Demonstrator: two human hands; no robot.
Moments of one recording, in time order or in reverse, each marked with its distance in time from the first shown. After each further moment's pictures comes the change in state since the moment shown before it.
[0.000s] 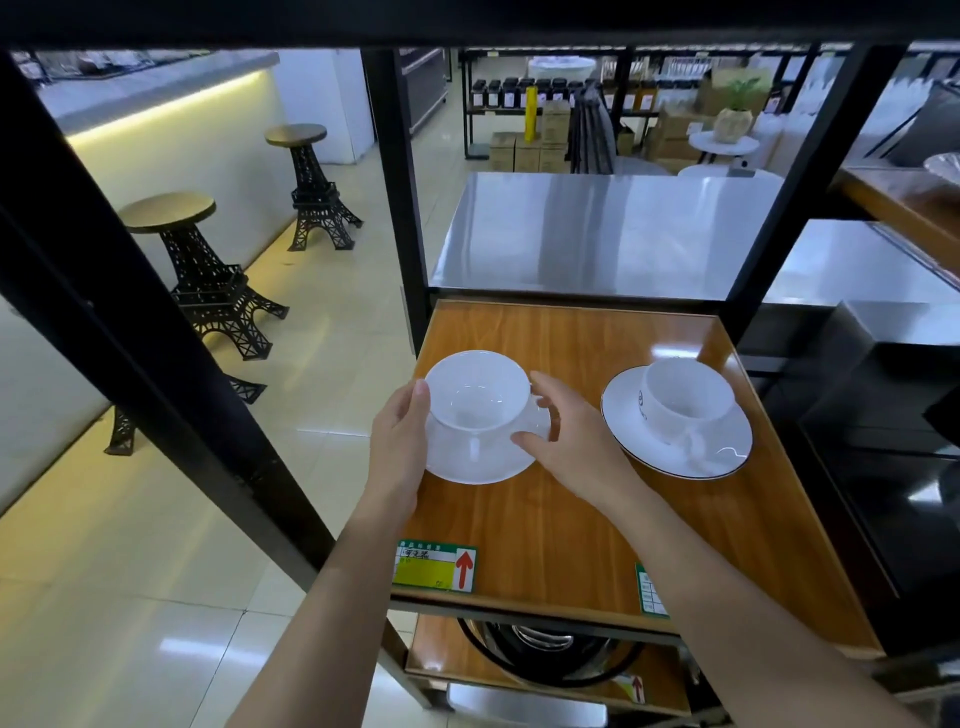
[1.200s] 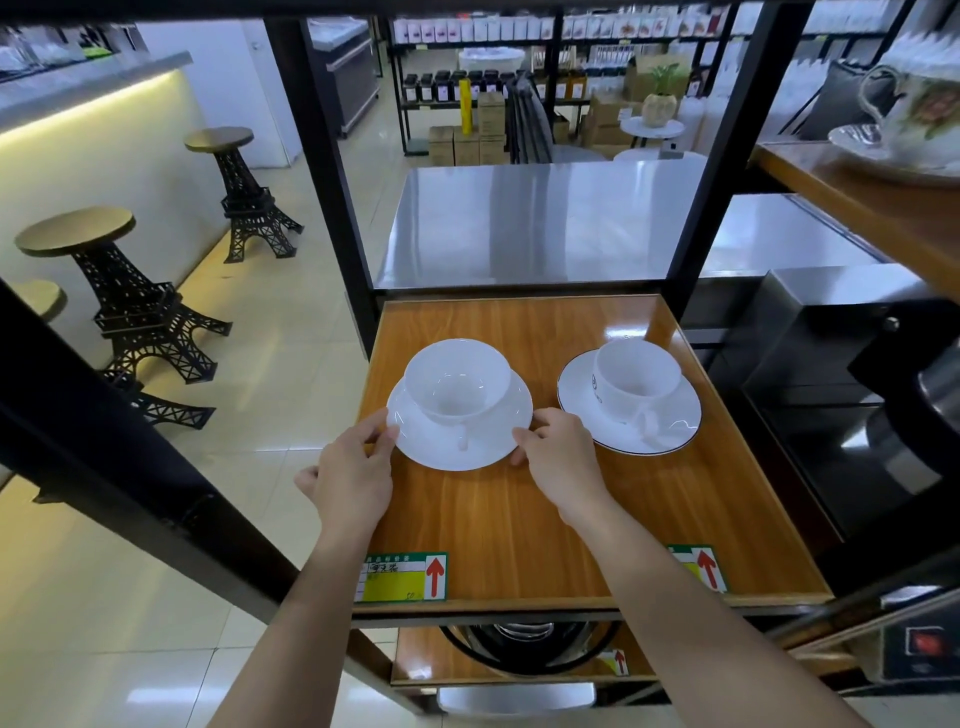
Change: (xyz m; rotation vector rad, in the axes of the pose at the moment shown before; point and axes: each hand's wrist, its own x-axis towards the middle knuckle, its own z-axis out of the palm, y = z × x) left_hand 0.017 -0.036 -0.011 0.690 0.074 0.155; right_hand -0.008 0.017 0.010 0.228 0.189 0.395
